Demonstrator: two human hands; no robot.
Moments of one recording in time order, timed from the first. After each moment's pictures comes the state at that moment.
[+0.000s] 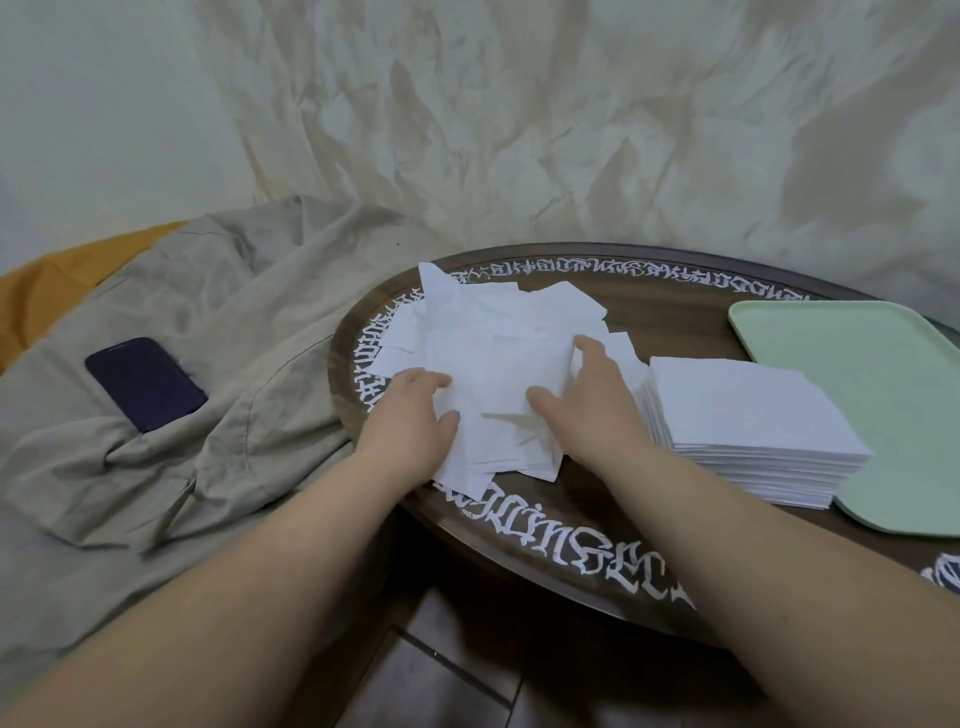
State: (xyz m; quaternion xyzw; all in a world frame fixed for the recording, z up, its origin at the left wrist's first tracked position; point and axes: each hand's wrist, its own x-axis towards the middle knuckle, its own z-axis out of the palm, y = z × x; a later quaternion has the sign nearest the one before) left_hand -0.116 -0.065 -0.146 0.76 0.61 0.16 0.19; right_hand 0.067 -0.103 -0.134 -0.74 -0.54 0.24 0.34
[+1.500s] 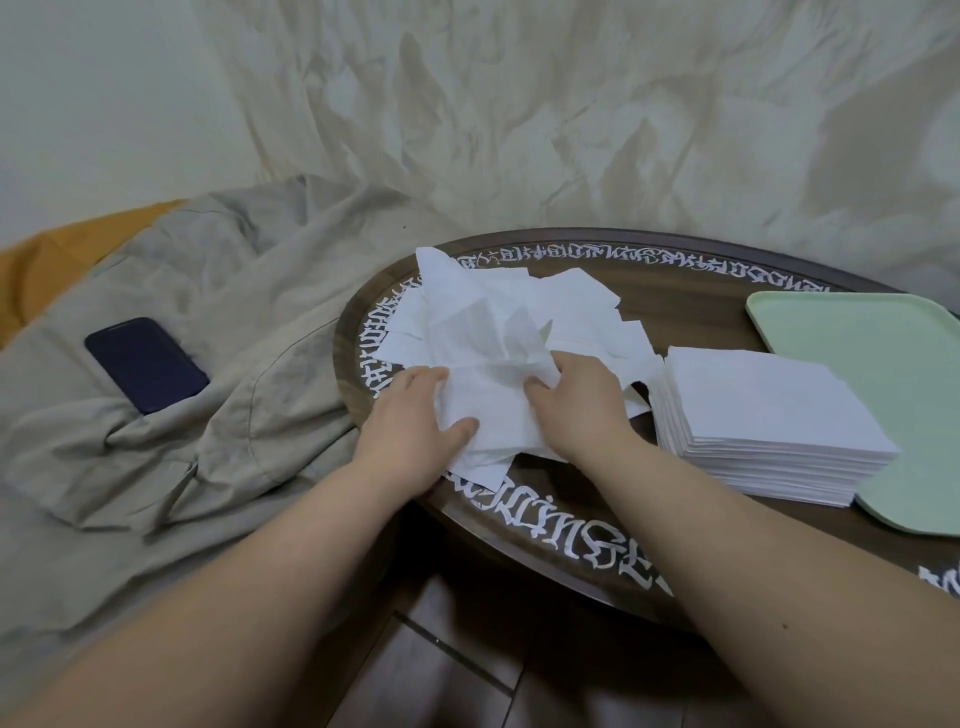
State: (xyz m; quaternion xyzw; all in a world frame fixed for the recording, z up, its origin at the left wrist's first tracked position) left_hand -0.128 -0.068 -0.168 0.75 0.60 0.19 0.19; right_hand 0.043 -0.099 -0.135 -0.72 -0.57 0.22 0.32
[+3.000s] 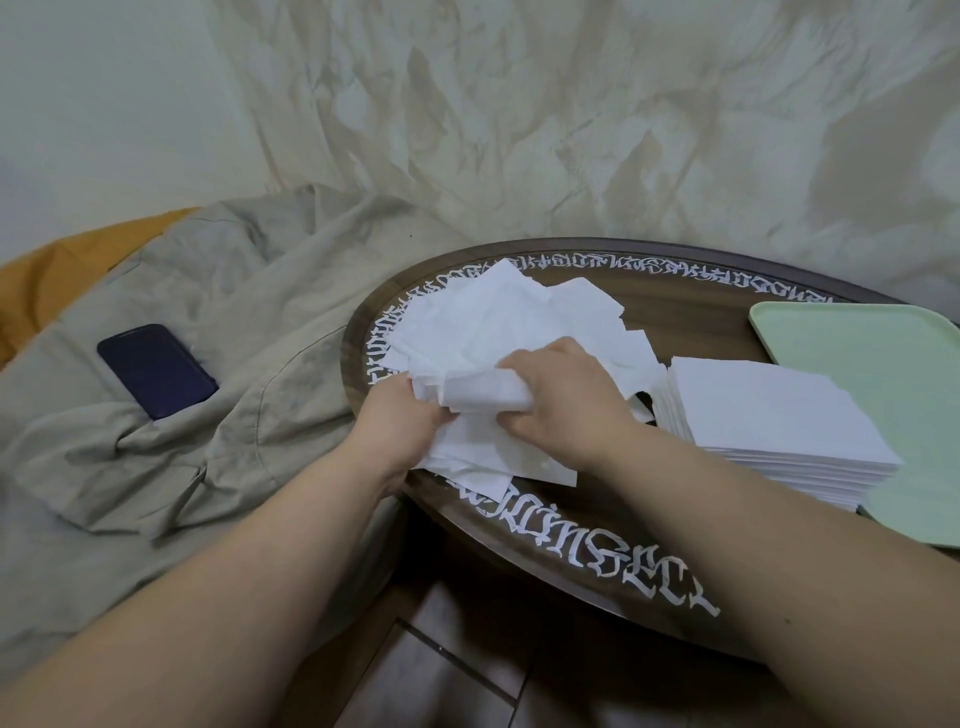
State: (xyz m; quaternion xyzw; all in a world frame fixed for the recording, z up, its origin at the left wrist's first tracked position) left_hand -0.128 -0.071 -0.143 0.52 0.56 0.39 0.52; right_hand 0.047 -0.093 -0.123 -0.62 -0.76 0.08 0.17
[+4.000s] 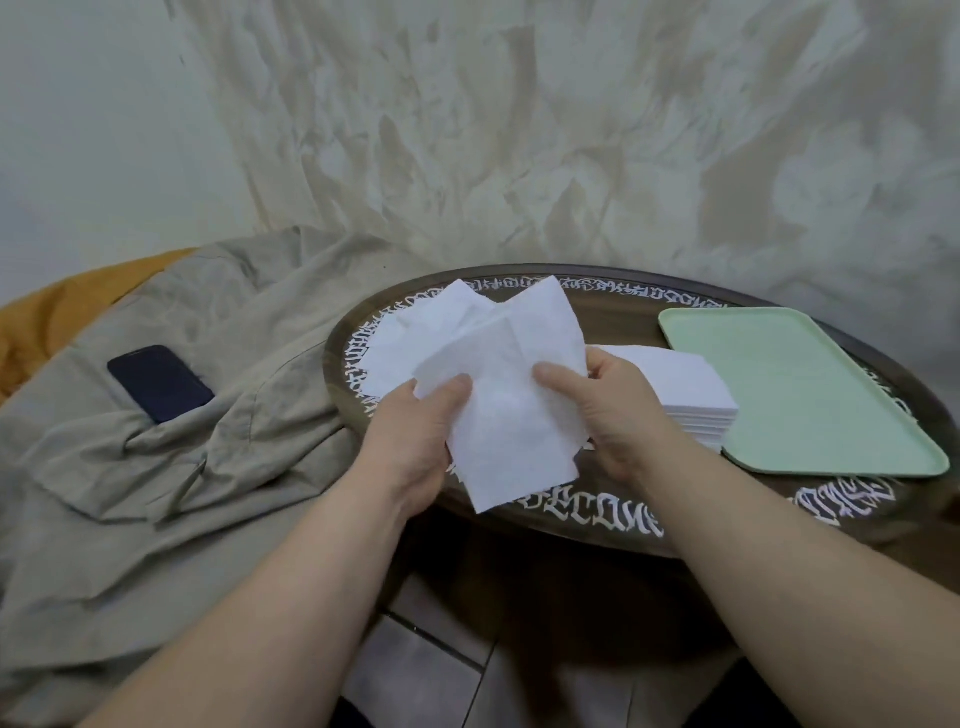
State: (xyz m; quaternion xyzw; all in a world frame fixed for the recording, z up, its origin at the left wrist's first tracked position) left_hand -0.080 -0.184 -0.089 0.38 0.42 0.50 0.65; right_hand 0.083 -0.209 -0.076 -0.58 -0.37 0.47 0.56
